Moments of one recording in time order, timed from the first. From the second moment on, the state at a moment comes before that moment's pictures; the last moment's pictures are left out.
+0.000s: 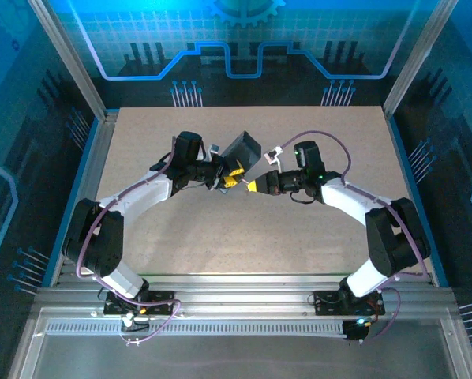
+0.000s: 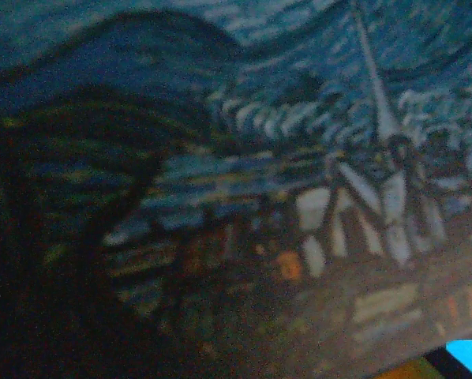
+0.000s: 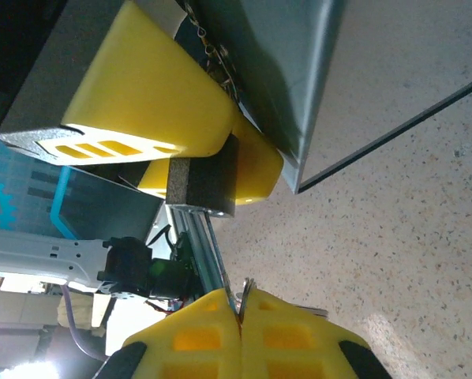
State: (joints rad) left arm -0.38 1.60 1.08 -0.11 0.76 -1.30; right arm 0.37 1.59 0.94 -0.02 -1.02 0.49
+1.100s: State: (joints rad) left arm -0.38 1.59 1.08 -0.18 0.64 -1.27; right arm 0.46 1.56 0.91 0.05 -0.80 0.62
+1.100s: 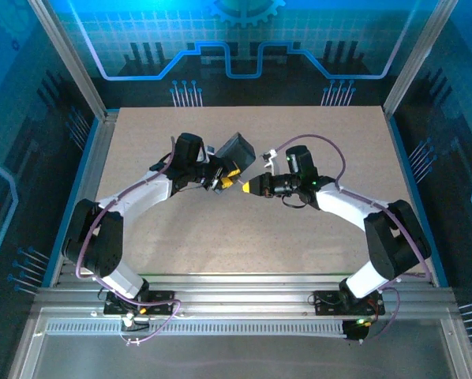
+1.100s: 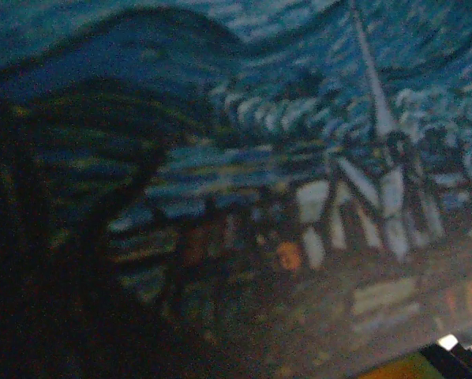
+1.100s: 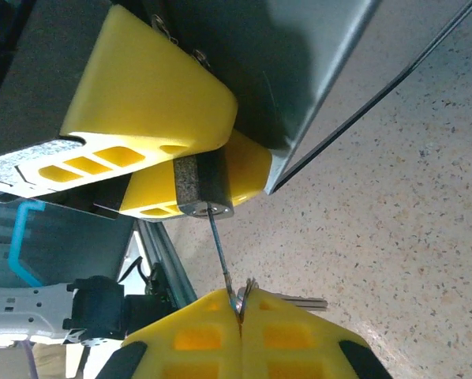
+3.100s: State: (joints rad) left arm -0.39 1.57 1.08 -0.30 0.60 -1.30; right arm 0.49 1.47 0.97 -0.05 -0.63 0.49
